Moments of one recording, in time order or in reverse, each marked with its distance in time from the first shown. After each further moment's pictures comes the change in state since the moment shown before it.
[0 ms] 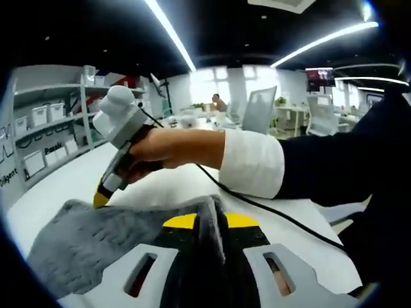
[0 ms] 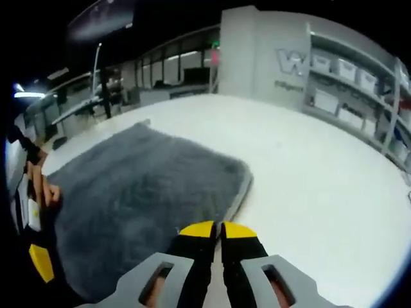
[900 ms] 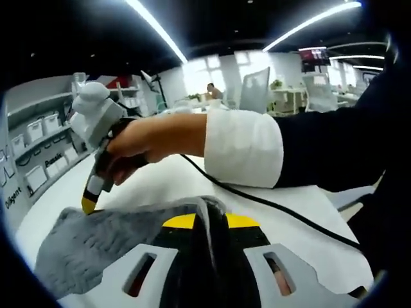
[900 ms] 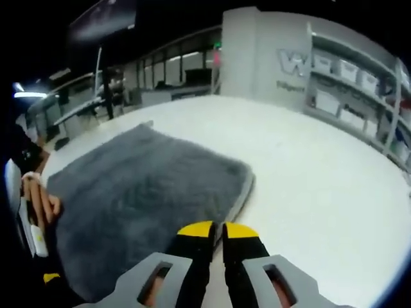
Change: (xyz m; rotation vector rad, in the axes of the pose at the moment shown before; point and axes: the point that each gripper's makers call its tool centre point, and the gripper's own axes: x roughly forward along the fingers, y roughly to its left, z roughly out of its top) left arm 0.026 -0.023 -0.015 0.119 0.081 0.001; right arm -0.009 0.022 -0.006 0.015 -0.009 0.017
